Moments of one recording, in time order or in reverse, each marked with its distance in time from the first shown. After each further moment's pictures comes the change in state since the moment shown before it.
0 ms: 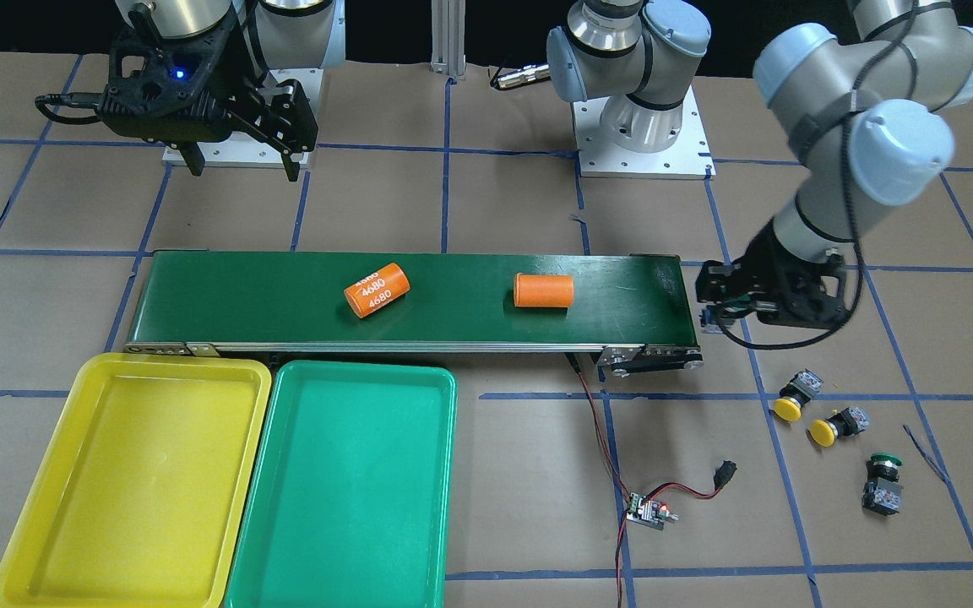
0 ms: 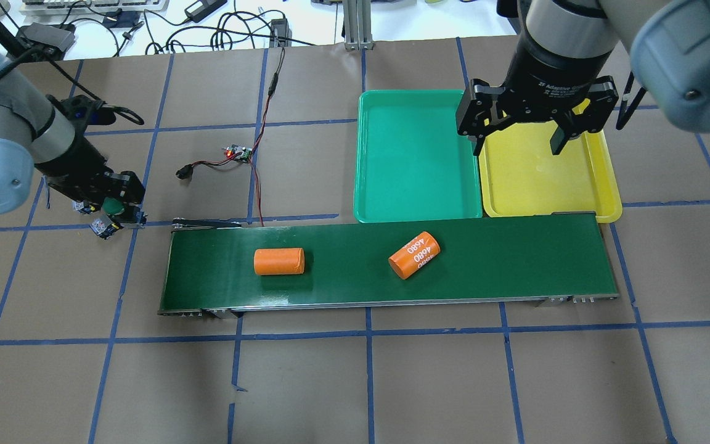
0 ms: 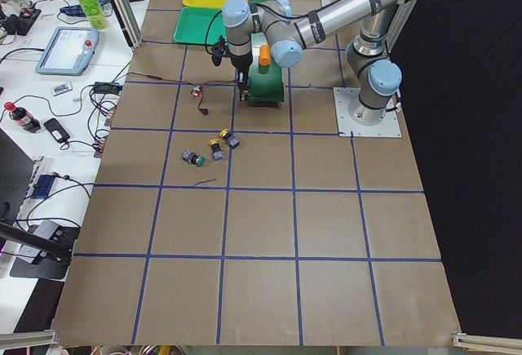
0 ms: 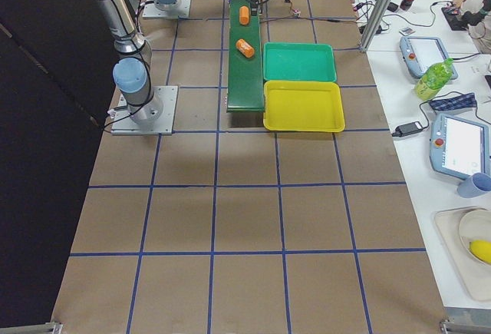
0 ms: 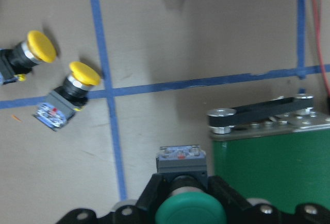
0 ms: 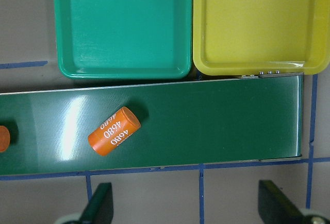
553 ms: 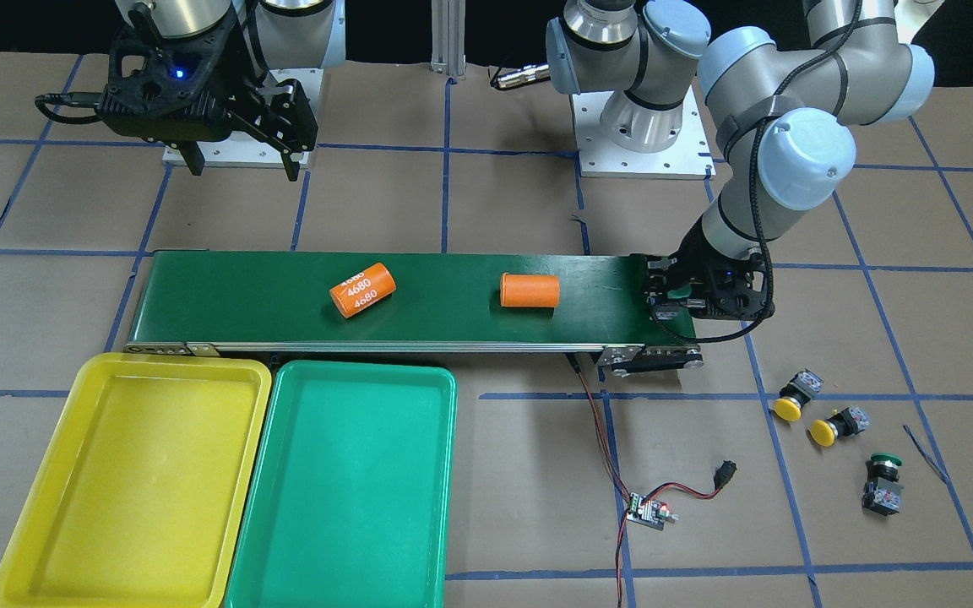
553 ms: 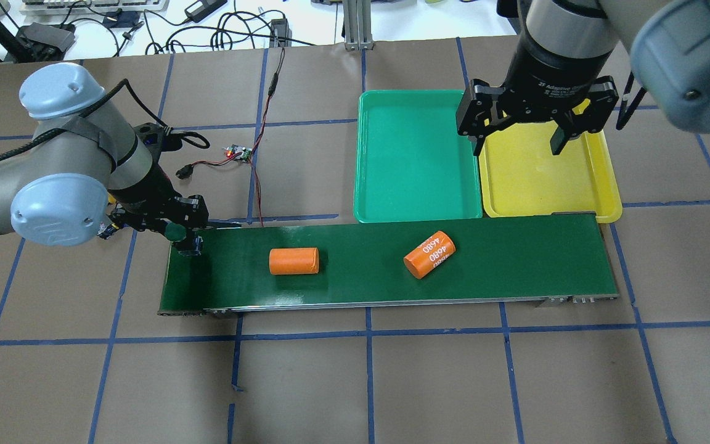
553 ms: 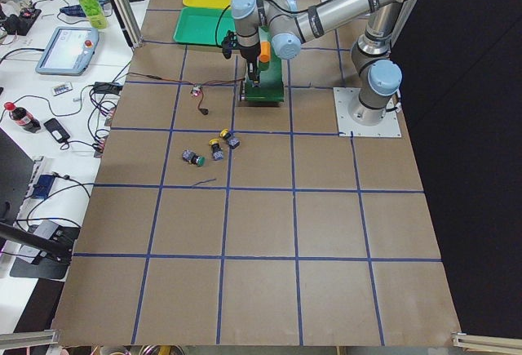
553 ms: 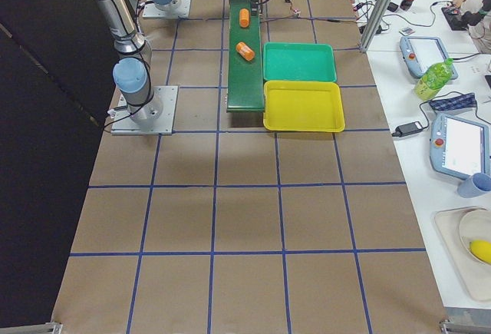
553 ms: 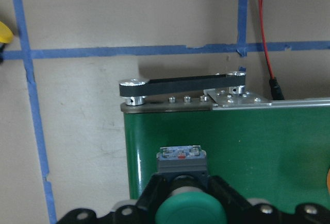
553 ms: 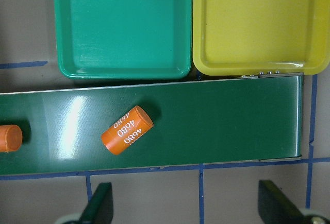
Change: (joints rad) left arm -0.099 0.003 -0.065 0.009 0.000 -0.143; right arm 0.000 0.000 0.000 0.000 0.000 -0.001
